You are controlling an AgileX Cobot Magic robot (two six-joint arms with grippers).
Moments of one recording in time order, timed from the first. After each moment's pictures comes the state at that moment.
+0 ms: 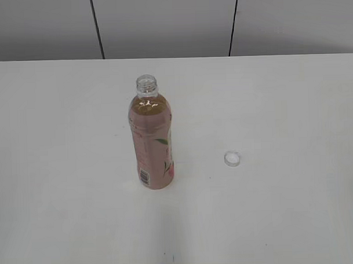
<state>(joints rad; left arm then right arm) -0.07 -0.01 -0.56 -0.02 1.03 0.02 0.17 -0.01 -0.51 -0.09 1.11 -0.02</state>
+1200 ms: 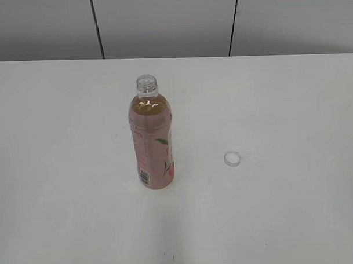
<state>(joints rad) -0.07 -0.01 -0.56 -0.02 1.03 0.02 0.12 -0.01 -0.51 -0.09 1.10 -0.02</state>
